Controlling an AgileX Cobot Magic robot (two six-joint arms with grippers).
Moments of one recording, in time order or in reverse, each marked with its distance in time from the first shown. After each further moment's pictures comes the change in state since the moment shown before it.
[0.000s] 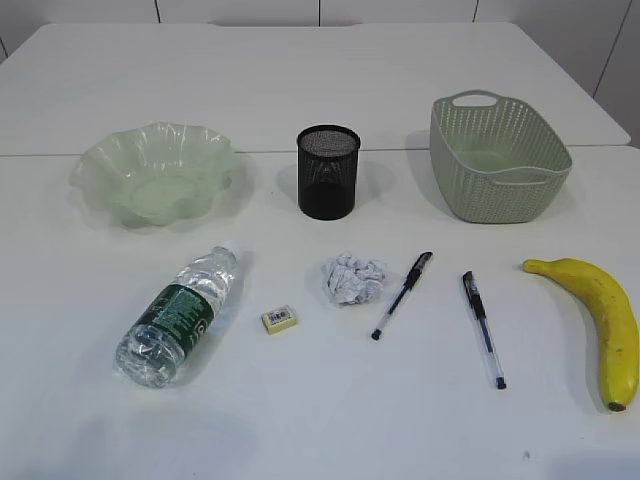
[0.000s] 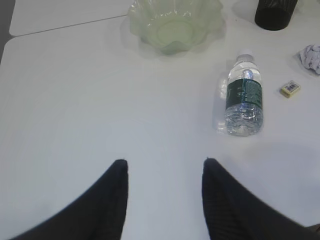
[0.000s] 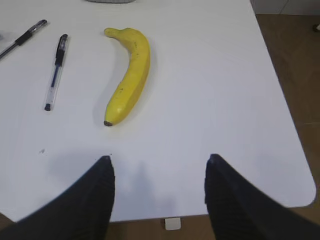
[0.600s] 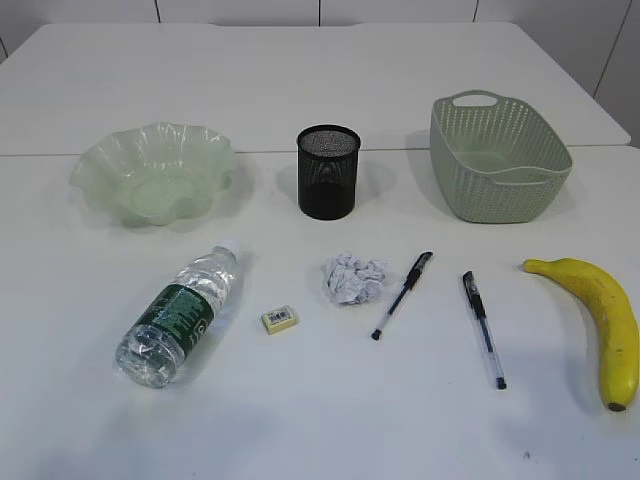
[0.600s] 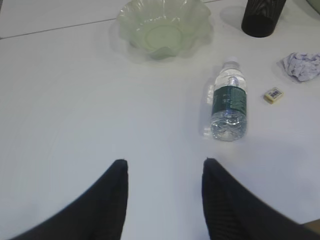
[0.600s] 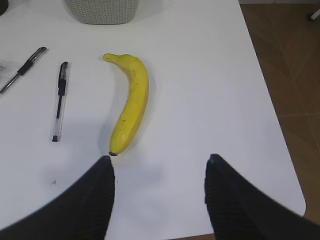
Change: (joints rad) left arm 0.000 0.057 -0.059 -0.046 0.015 0.000; right arm 0.000 0.386 -0.298 -0.021 0.006 0.063
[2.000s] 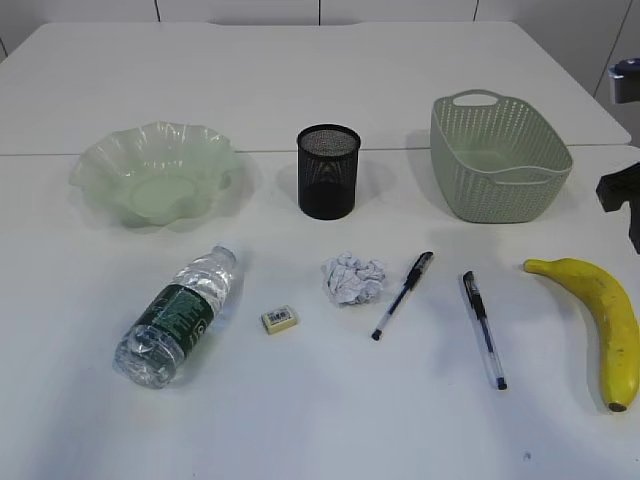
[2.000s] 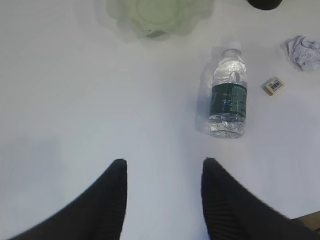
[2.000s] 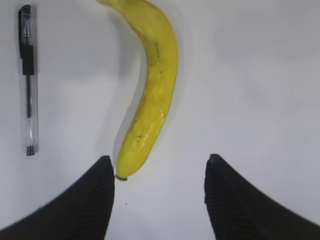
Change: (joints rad) left arm 0.000 0.534 -0.365 -0.010 0.099 0.000; right arm 0.000 0.883 -0.294 -0.009 -0.052 0.048
